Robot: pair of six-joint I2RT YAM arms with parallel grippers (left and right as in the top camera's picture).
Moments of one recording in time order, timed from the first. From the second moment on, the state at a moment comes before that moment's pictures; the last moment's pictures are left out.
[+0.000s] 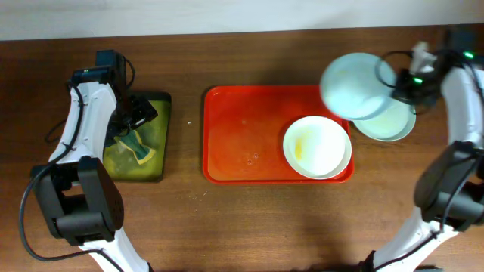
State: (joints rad) left arm 0.09 1.98 1.66 -1.16 -0.09 -0.54; right arm -0.41 2.04 1.79 -1.01 -0.29 -0.02
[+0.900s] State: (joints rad) left arm 0.09 1.98 1.66 -1.16 -0.09 -0.54; right arm -0.49 2.00 1.70 -1.05 -0.49 0.00
